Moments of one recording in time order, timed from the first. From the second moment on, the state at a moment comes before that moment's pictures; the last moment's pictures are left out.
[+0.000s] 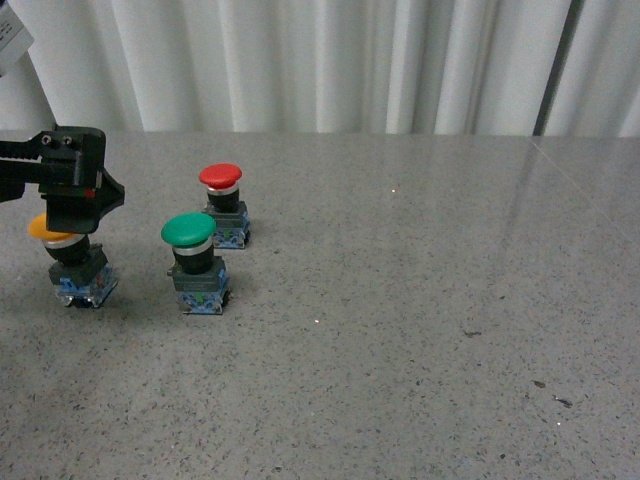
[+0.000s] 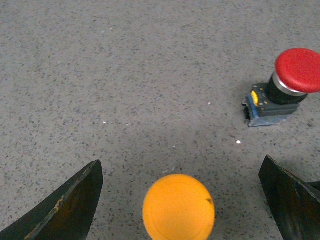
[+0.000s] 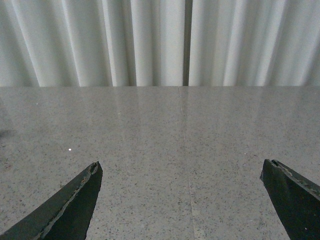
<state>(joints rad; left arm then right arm) -0.07 1.51 0.82 0.09 0.02 0.06 0.00 0.00 0.01 0.00 0.00 0.01</state>
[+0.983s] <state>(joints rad) -0.06 1.56 0.80 0.10 0.00 0.08 0.00 0.00 0.01 0.00 0.00 0.01</state>
